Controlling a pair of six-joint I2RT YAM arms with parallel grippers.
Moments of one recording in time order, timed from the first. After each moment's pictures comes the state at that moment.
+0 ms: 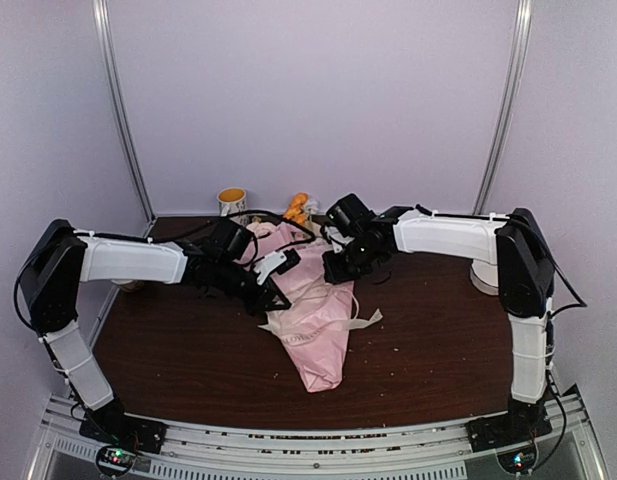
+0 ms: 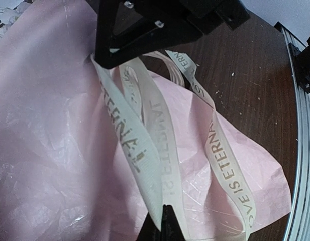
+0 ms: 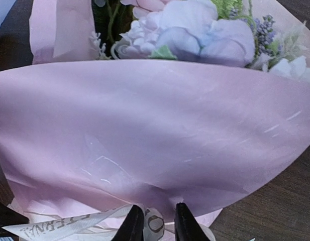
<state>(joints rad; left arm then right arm) -0.69 1.74 1.09 -0.21 0.49 0.23 0.75 2.06 1.66 -0.58 -0.01 0.36</state>
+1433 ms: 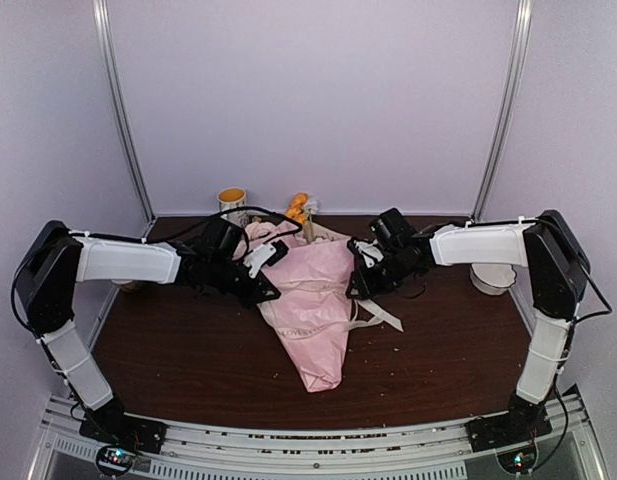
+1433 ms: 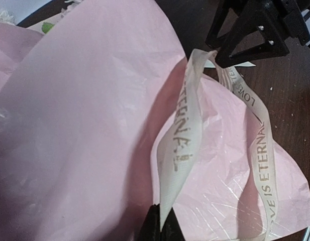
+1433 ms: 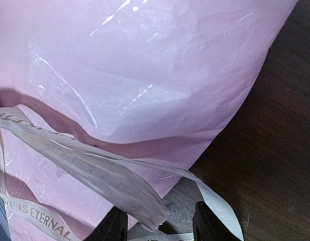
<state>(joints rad) -0.65 1.72 1.05 -0.15 0.38 0.16 0.63 1.87 1.29 -0.41 -0.24 0.23</state>
